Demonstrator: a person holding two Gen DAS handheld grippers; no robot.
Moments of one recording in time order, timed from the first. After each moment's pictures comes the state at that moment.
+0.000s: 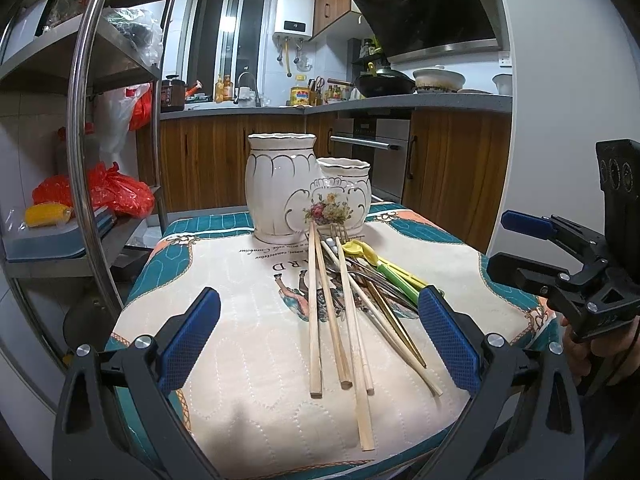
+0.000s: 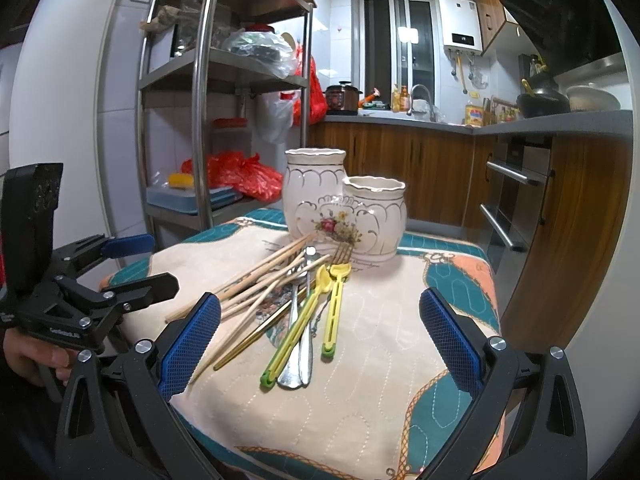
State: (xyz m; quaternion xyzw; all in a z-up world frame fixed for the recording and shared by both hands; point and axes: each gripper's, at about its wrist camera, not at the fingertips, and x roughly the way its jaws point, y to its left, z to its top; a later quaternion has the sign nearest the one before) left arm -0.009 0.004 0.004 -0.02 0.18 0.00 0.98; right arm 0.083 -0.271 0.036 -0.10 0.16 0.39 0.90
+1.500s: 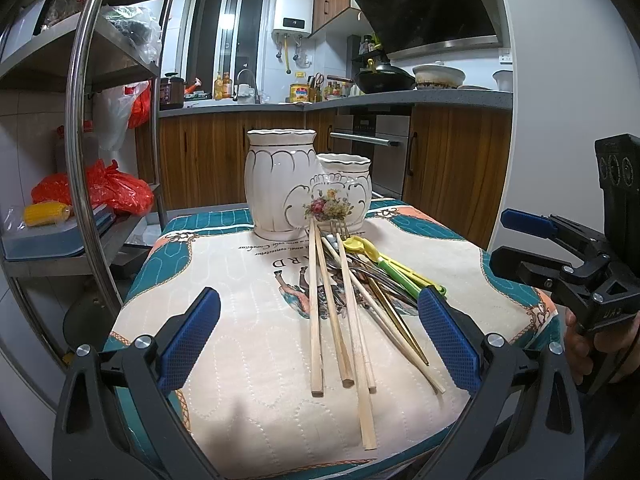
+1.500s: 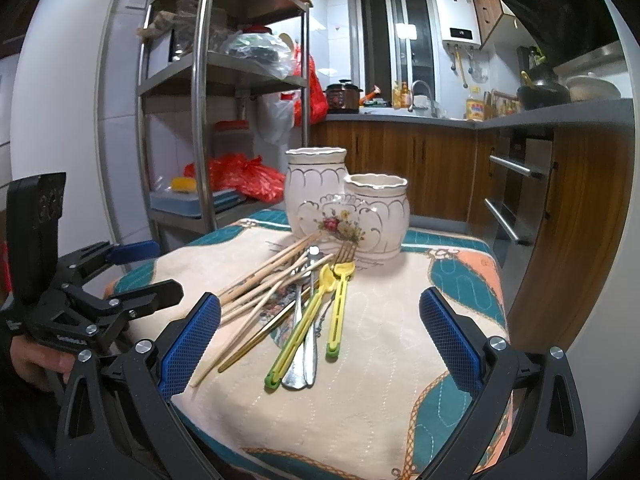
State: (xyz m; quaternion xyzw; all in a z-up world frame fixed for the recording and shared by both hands) left arm -0.007 0.002 0.000 -0.02 0.19 0.00 0.98; right arm 0.087 -0.270 0.036 -0.08 0.17 0.40 0.90
